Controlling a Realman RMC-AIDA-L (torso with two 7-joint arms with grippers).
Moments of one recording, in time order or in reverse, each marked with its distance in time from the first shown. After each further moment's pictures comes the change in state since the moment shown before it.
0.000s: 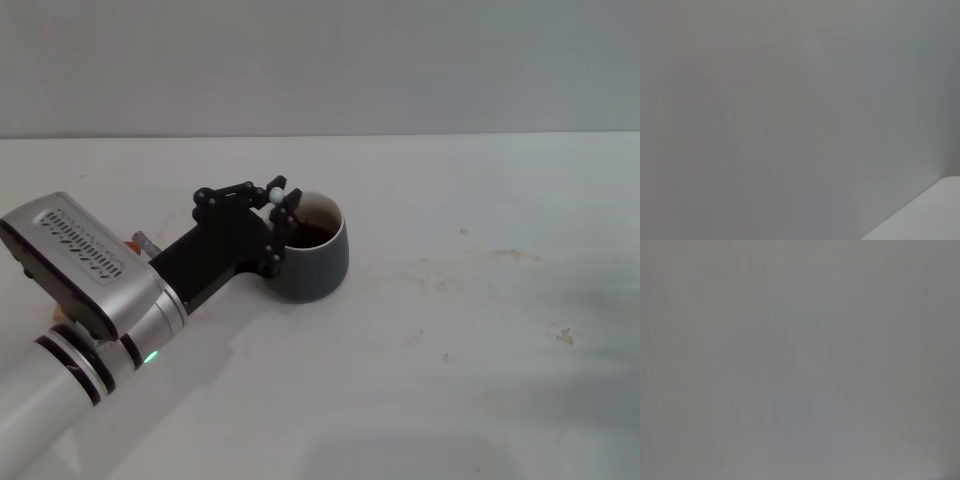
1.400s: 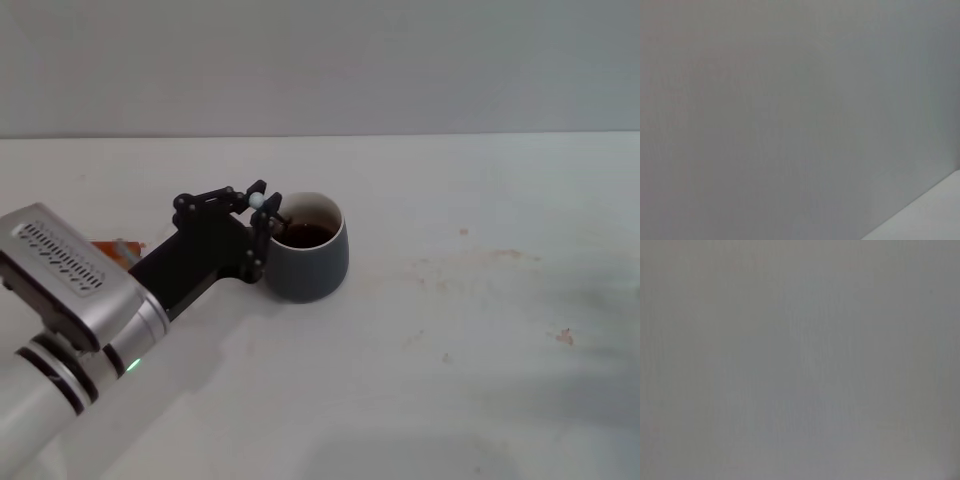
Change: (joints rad) left arm 0.039 0.008 -0.014 -0.015 0.000 0.005 0.026; right arm 0.002 0.000 -0.002 0.005 -0.005 0.001 0.000
